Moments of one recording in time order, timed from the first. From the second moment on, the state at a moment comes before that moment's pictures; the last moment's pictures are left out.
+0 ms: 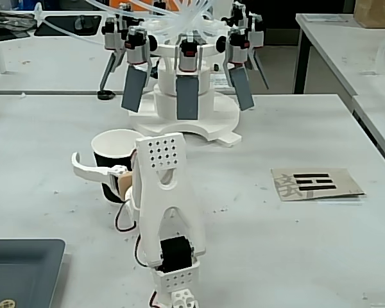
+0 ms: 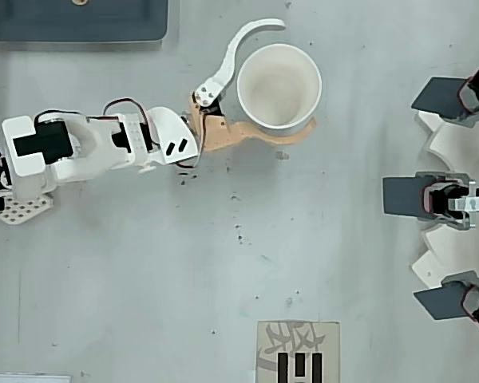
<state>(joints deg) -21.1 66.8 133.5 -75.5 -88.7</state>
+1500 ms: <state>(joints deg) -21.1 65.7 133.3 -80.7 -89.1</state>
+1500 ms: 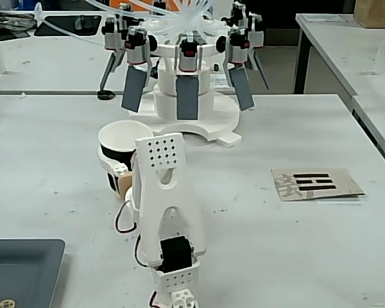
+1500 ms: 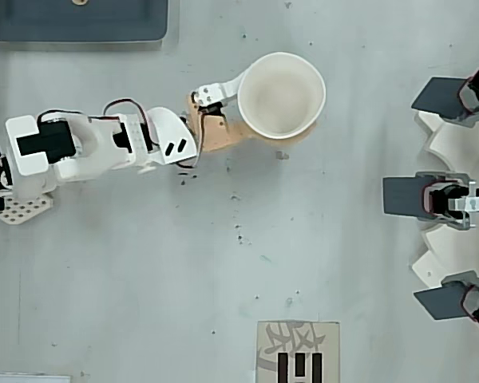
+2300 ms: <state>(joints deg) -21.1 77.5 148.4 -84.6 -89.1</state>
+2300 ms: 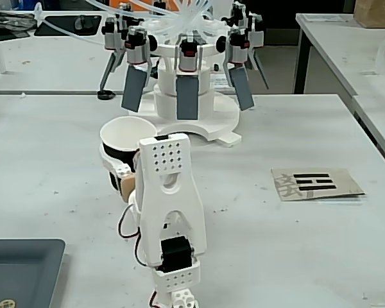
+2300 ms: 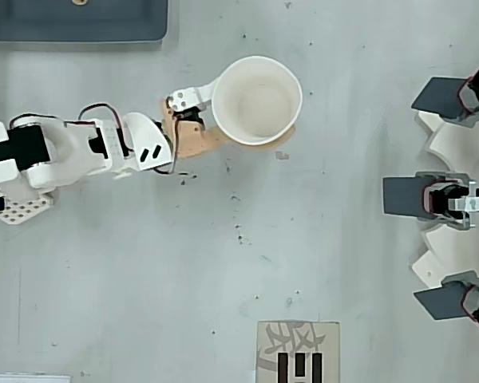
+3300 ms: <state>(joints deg) -12.8 99.1 168.6 -84.6 -89.1</state>
